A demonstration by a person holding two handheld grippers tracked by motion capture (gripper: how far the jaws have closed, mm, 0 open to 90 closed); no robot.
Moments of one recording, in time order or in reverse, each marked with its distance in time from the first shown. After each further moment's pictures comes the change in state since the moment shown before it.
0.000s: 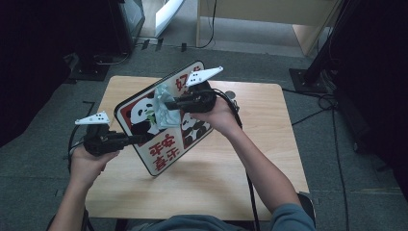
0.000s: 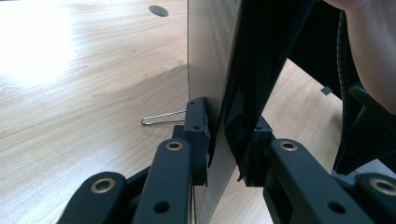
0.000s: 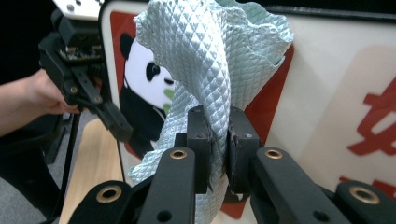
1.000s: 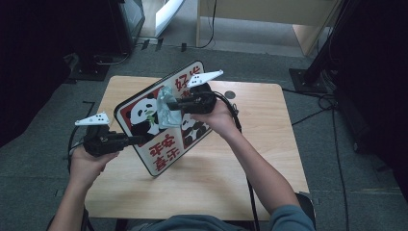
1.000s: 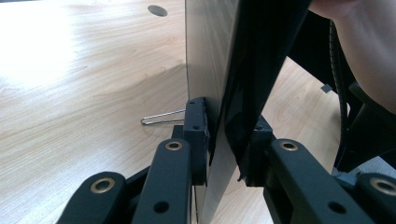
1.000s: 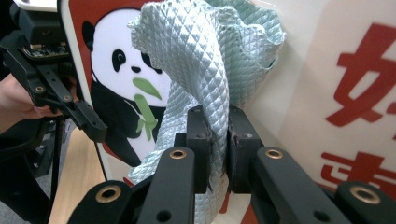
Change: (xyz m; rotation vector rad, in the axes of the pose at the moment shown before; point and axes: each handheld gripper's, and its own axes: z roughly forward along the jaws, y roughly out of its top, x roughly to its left) left arm -0.001 -0.001 0.000 0.002 -0.001 0.009; right arm -0.011 -0.016 0.007 -0.001 -0.041 0.058
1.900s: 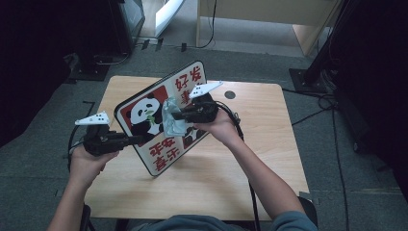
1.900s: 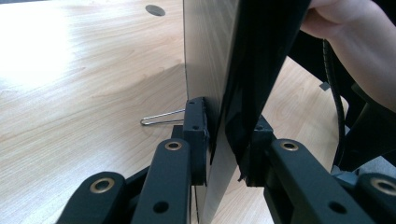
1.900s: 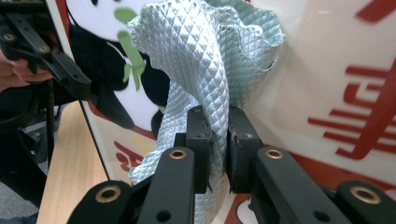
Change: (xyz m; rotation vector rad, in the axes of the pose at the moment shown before) left arm 0.002 0.001 0.000 0.003 -0.010 0.012; right arm 0.000 -0.032 0.006 0.065 -0.022 0.024
